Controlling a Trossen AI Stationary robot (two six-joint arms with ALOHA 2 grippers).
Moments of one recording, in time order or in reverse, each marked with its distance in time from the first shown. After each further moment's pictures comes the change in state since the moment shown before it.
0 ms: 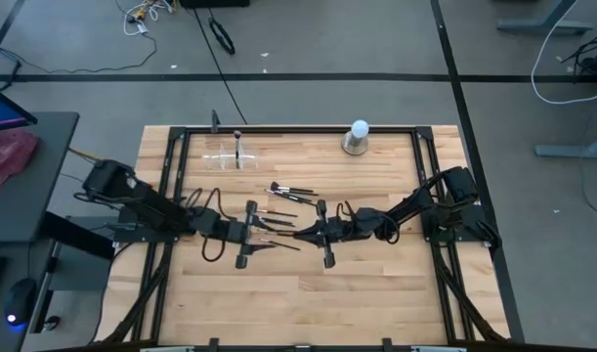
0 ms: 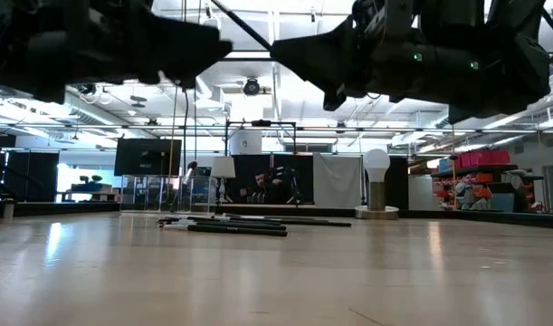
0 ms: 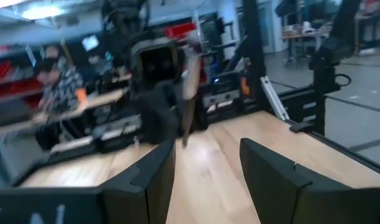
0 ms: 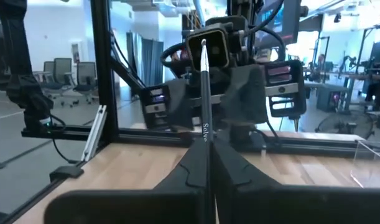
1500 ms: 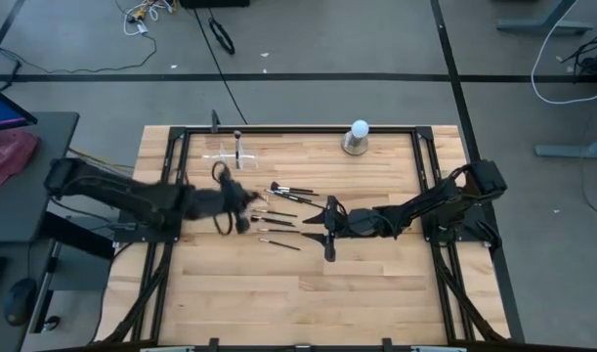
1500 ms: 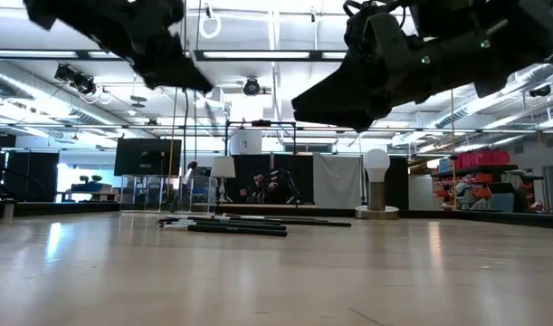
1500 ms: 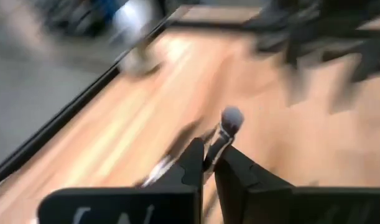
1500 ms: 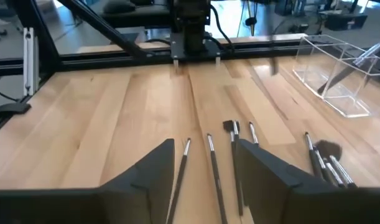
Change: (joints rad) left arm 0.131 -0.496 0.289 -1.406 -0.434 -0.434; right arm 0.014 -0.219 -0.003 -0.620 0.204 0.151
